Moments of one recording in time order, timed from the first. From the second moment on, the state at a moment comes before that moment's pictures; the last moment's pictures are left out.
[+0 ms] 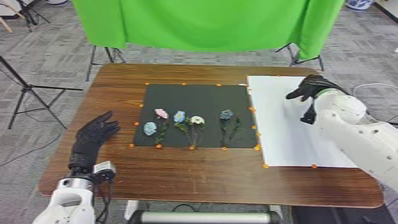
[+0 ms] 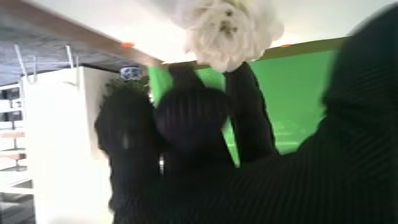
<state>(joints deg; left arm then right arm) 119.0 -66.3 -94.6 -108.2 60.9 8.2 13.0 -56.0 -40.6 43.4 -81.7 -108.6 1.0 37.5</state>
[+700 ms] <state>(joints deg) 119.1 -66.4 -94.8 -108.4 60.8 7.8 12.5 -60.7 -39.3 42.2 -84.2 -111.2 6.2 38.0</state>
